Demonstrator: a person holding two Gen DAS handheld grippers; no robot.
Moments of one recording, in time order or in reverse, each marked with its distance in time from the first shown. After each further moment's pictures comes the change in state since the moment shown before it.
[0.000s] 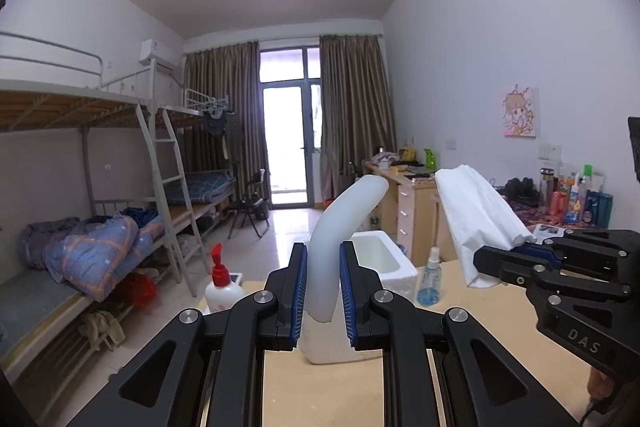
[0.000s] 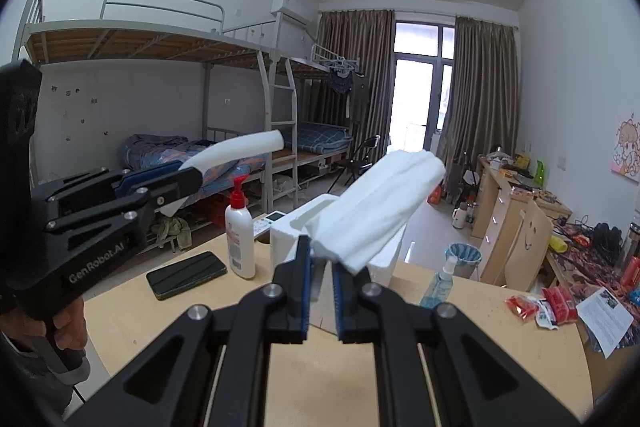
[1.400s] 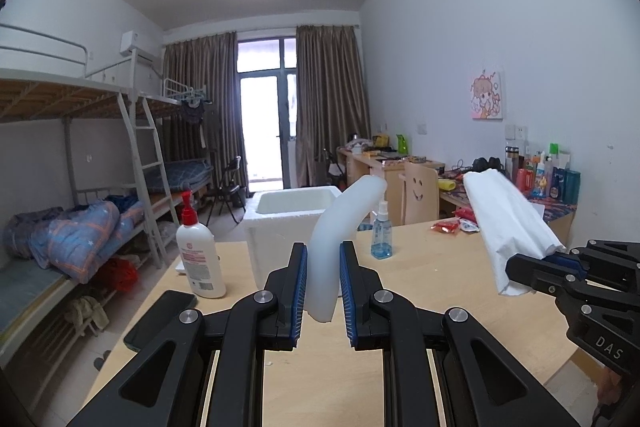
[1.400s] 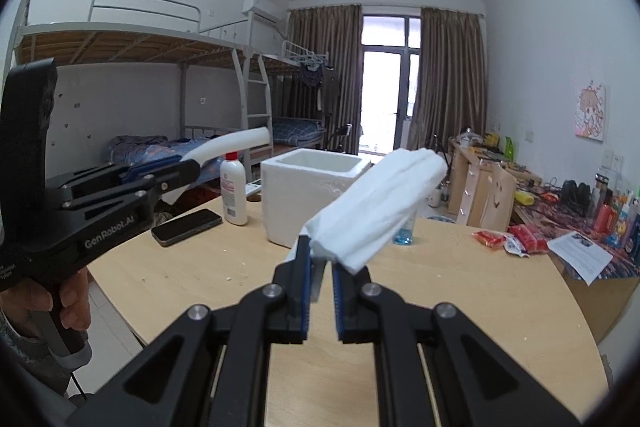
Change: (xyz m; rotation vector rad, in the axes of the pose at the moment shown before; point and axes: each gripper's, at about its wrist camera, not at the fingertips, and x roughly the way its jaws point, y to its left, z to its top) left arm -0.059 -0.031 -0.054 0.012 0.035 -0.091; right arm -0.080 0.006 -0.075 0.074 0.016 -0.104
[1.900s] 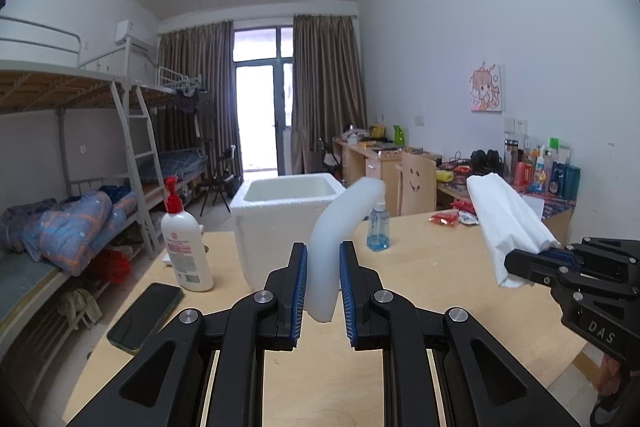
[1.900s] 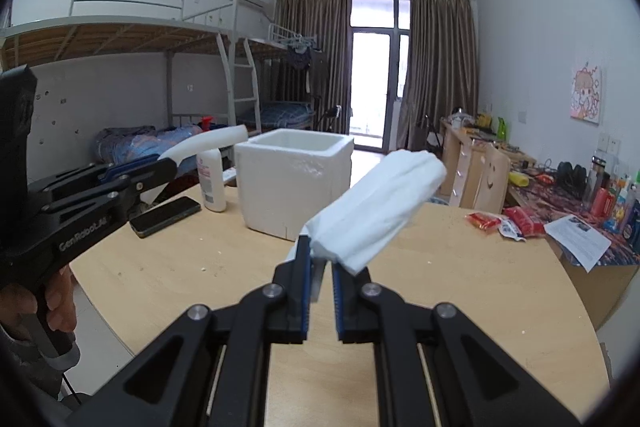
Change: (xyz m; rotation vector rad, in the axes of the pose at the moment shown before) left arm 0.023 -0.005 -0.005 -0.010 0.036 -0.019; right arm 0.026 -0.021 -0.002 0.029 0.076 -0.027
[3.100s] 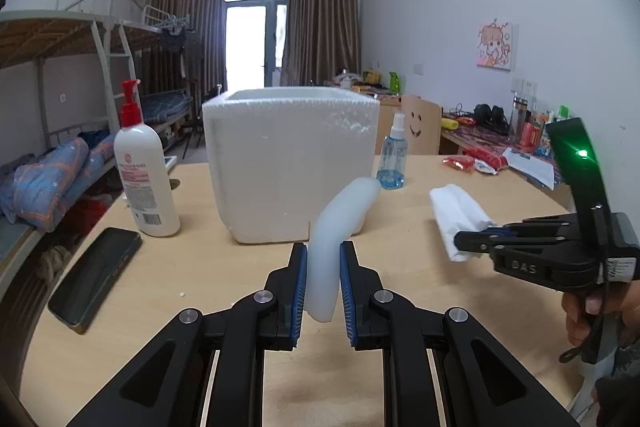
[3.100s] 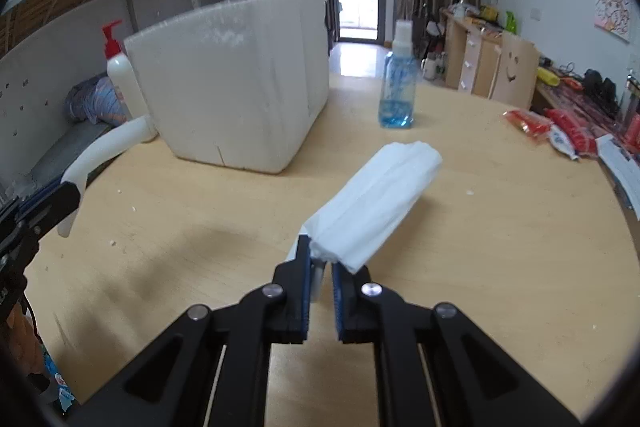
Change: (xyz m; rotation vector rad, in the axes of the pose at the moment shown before) left arm 0.091 0.019 -0.042 -0.057 0.211 -0.060; right arm 0.155 -0.034 -0.026 0.109 0.415 0.019
